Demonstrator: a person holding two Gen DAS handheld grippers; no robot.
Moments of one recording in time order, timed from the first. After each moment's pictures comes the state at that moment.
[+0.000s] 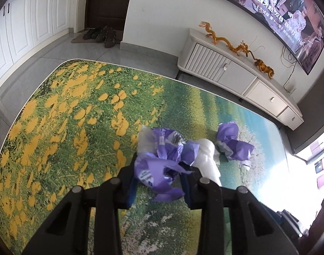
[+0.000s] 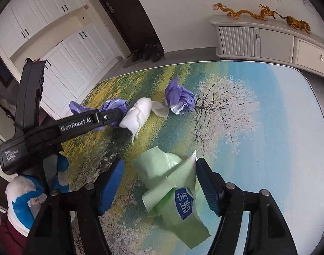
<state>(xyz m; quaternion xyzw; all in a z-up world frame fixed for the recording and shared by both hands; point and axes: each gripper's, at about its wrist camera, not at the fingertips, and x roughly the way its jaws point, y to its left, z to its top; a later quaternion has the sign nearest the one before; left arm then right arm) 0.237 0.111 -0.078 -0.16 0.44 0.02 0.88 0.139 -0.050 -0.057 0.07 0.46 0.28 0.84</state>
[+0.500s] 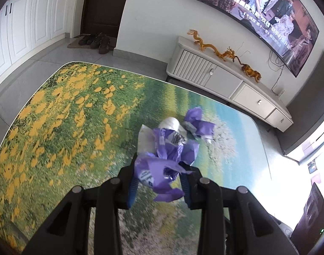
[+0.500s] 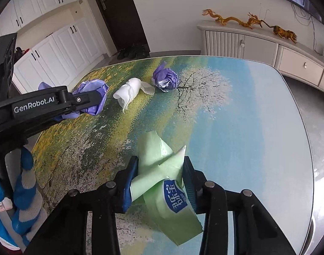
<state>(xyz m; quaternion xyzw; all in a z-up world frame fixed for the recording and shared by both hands) 0.171 0.078 -0.048 -0.17 0.41 0.00 0.90 0.088 -0.061 -0.057 0.03 0.45 0.22 0.87</state>
